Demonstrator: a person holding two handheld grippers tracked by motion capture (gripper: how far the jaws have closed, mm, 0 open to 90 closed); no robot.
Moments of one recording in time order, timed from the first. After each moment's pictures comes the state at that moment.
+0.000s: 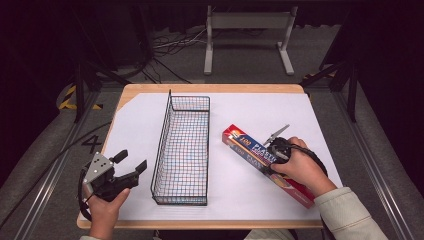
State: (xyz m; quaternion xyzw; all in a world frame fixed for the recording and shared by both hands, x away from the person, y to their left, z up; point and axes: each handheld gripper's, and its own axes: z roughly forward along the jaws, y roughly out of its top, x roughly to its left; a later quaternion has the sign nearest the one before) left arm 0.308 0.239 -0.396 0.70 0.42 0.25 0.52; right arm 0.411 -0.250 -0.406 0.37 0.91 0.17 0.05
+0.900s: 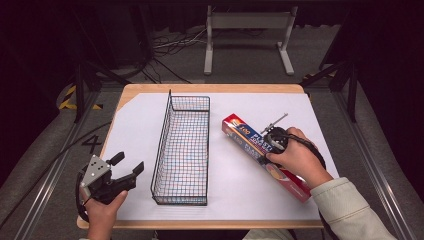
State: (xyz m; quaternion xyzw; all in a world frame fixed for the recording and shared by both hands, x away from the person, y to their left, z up) left arm 0.301 0.246 -0.400 0.70 0.43 0.26 0.51; right arm 0.419 -0.233 -0.372 0.43 0.89 0.16 0.07
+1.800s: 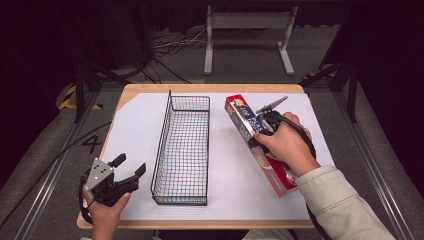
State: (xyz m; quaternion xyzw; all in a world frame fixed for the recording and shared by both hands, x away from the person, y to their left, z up) left arm 0.297 0.235 -0.407 0.70 0.43 0.28 0.51; right arm 0.429 -0.199 -0.324 0.57 0.80 0.19 0.07
